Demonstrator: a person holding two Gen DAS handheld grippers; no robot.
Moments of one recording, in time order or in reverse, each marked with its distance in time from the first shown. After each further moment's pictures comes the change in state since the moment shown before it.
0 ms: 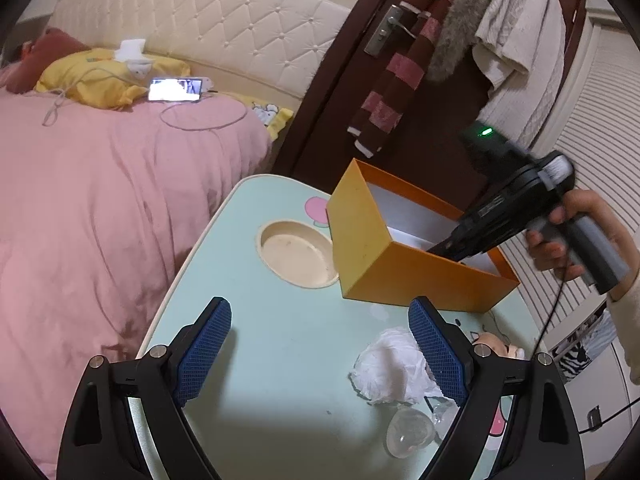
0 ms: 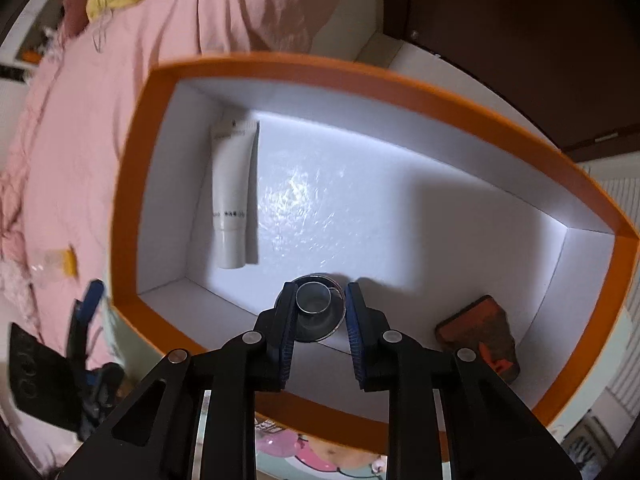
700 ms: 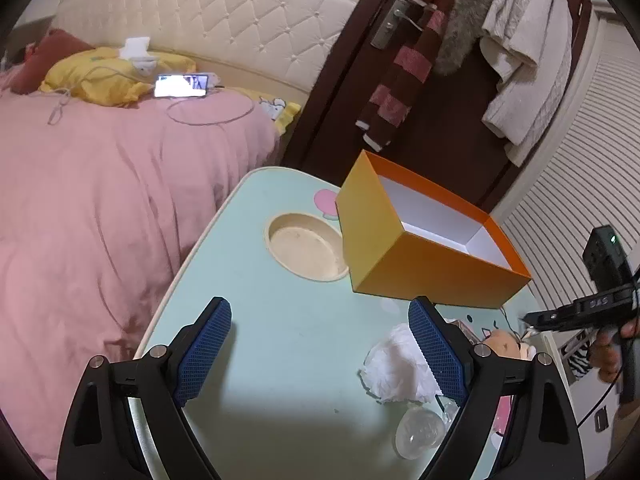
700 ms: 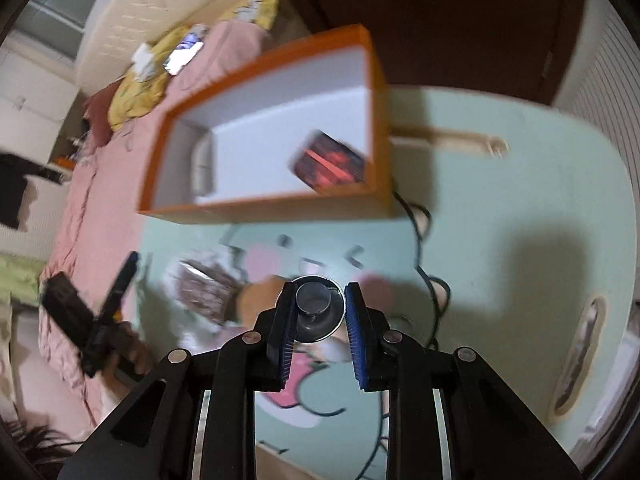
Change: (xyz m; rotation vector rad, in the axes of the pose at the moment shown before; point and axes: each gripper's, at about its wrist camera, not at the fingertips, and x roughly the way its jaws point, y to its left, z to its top) left arm 0.004 -0.002 -0.003 0.001 0.006 0.037; right arm -0.027 -0.097 -0.159 0.250 -0.356 0.163
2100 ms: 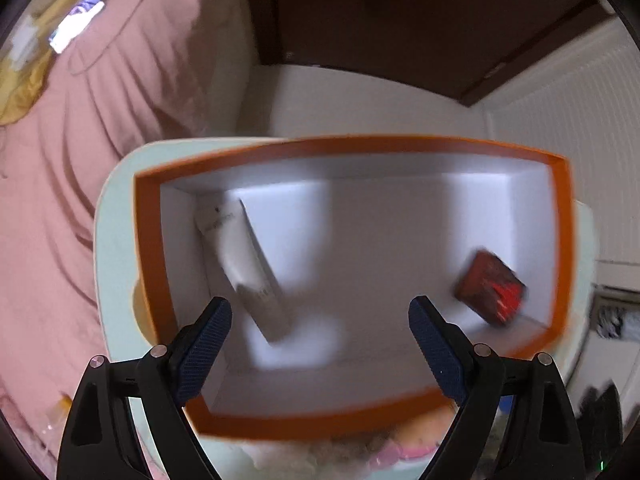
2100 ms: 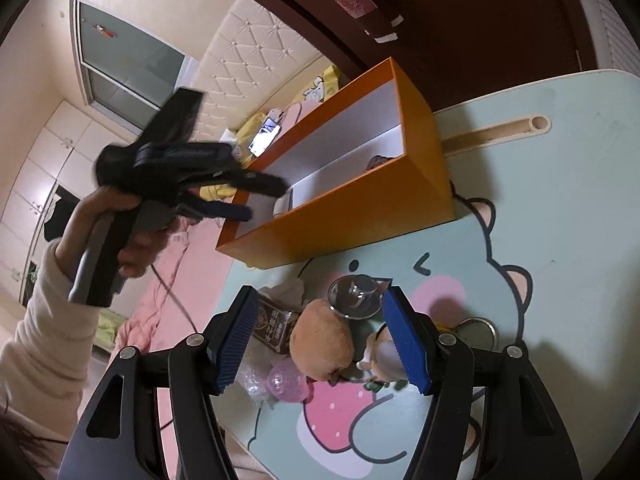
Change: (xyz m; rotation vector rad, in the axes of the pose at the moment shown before) left arm 0.192 -0.142 0.109 0.181 0.889 0.325; right arm 0.000 -0.017 -0.044 0.029 -0.338 0.410
